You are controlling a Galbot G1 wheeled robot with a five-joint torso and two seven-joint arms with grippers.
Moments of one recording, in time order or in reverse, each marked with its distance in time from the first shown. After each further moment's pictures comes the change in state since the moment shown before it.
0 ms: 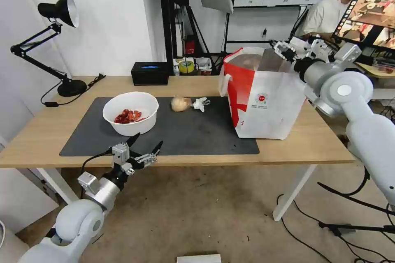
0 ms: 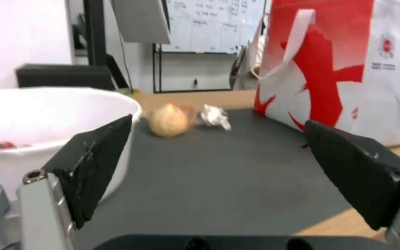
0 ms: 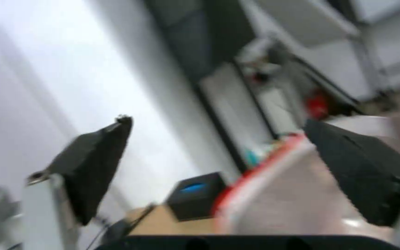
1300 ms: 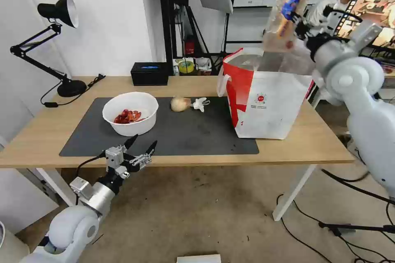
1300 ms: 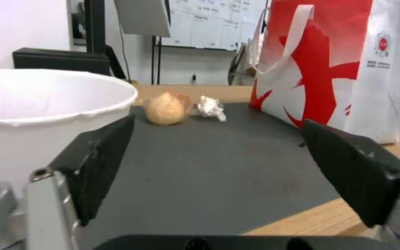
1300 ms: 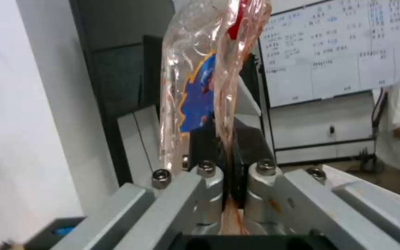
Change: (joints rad) left arm 0.033 -0.021 -0.001 -0.005 -0.017 0.007 0.013; right arm 0.067 -0.010 -0.015 -0.122 -0.419 0.044 0.046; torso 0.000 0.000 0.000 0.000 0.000
